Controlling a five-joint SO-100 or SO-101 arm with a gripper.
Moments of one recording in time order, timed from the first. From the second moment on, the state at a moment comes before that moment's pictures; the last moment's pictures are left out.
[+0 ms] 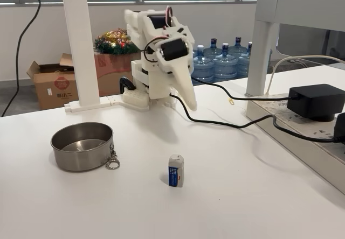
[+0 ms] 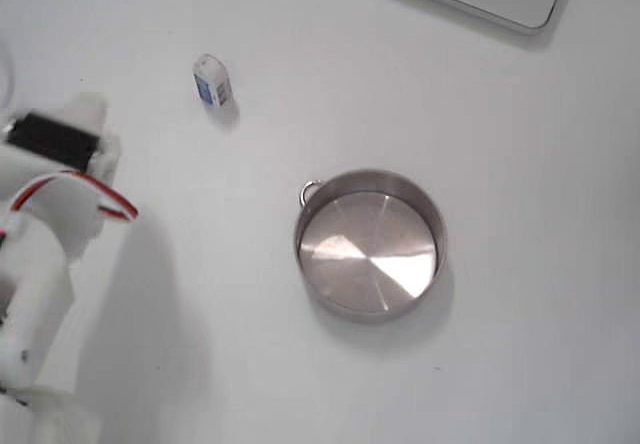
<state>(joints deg) 3.1 171.0 181.6 21.6 28.1</state>
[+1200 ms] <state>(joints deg) 13.4 98.9 181.1 -58.1 83.1</state>
